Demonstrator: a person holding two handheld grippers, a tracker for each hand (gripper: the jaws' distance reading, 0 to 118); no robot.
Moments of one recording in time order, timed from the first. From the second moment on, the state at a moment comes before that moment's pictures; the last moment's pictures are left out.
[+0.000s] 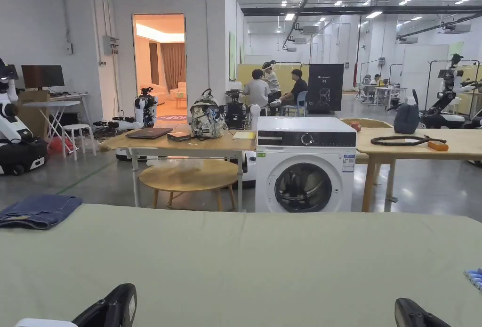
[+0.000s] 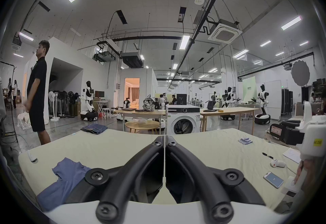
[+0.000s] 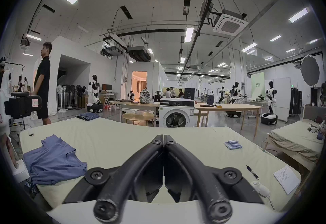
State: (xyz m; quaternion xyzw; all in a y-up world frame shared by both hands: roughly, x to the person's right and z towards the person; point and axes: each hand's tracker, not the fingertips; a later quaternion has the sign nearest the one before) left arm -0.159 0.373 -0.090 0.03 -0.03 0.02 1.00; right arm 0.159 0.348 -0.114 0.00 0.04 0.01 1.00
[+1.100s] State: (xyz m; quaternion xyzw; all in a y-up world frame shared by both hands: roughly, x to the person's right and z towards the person) left arm -0.166 0.372 -0.089 0.03 -0.02 0.03 1.00; right arm 0.156 0.344 -0.116 -0.01 0.04 0.01 1.00
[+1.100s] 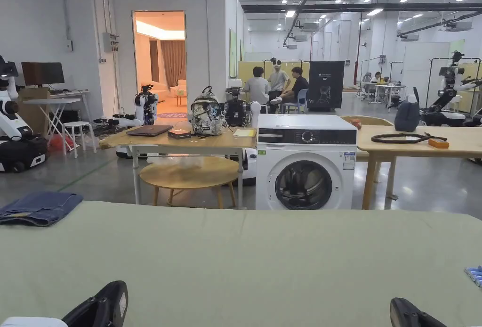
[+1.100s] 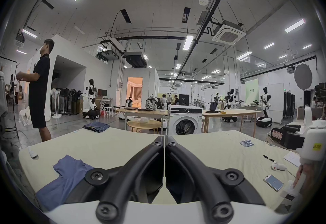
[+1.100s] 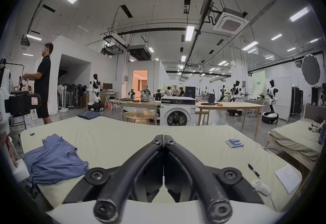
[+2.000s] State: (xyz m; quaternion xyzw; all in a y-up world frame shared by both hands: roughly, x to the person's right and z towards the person) left arm -0.292 0.351 -0.040 -0.12 0.08 0.01 0.99; right arm 0.042 0.318 -0.160 -0.06 0.25 -0.02 0.97
